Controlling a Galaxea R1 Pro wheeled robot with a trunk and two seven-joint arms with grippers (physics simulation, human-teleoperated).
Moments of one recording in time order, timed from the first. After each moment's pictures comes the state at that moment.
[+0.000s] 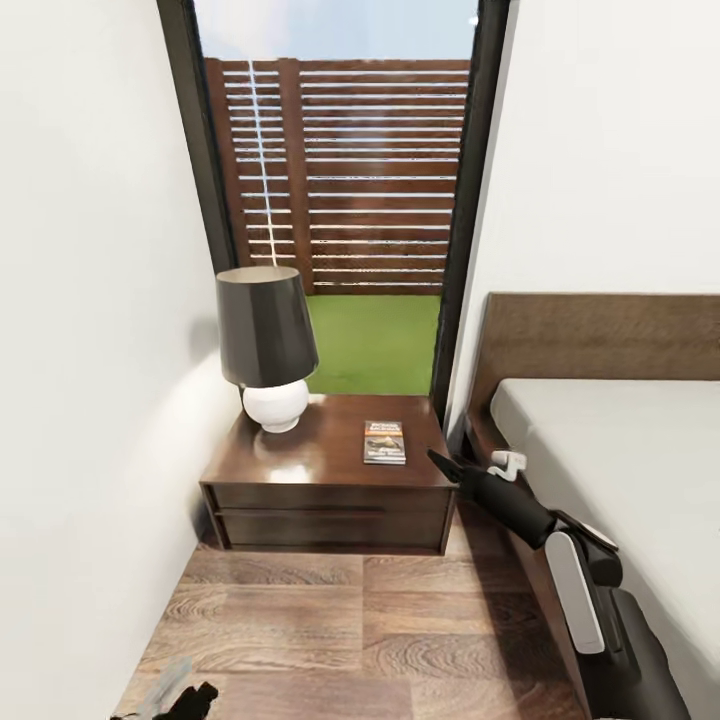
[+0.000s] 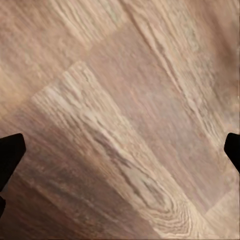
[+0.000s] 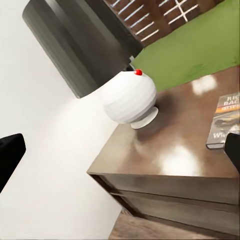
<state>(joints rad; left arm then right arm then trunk) -0.08 0.13 -0.02 -1.02 1.15 0.40 0.50 -0.39 0.02 -0.18 -1.48 -0.44 0.60 0.58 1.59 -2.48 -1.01</state>
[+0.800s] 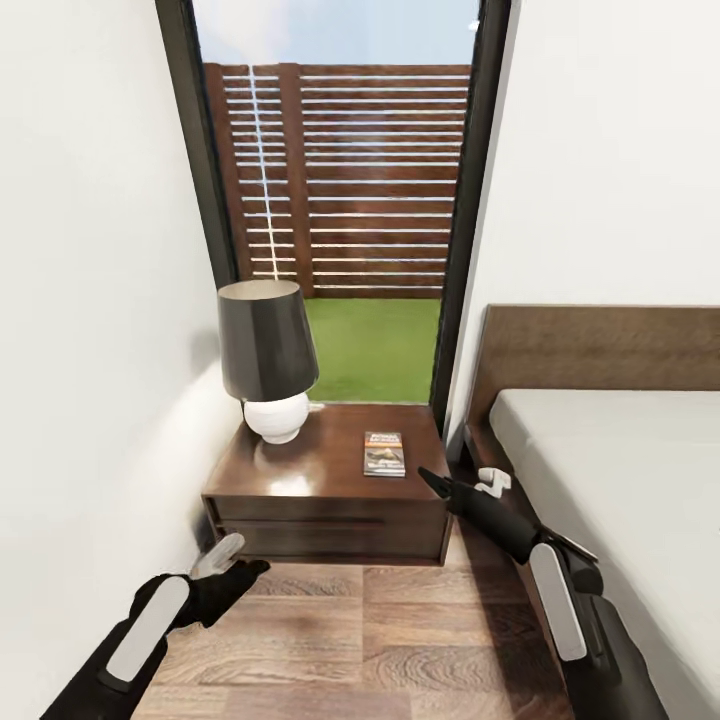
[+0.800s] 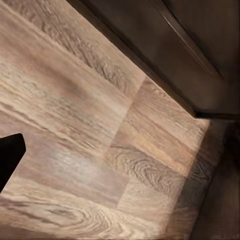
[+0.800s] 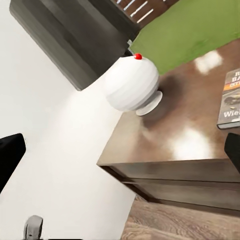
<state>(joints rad) -0.38 0.15 -0.13 -1.07 1.15 0.63 0.41 -0.38 0.06 -0.18 -1.38 -0.44 0.61 0.57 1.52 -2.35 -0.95</state>
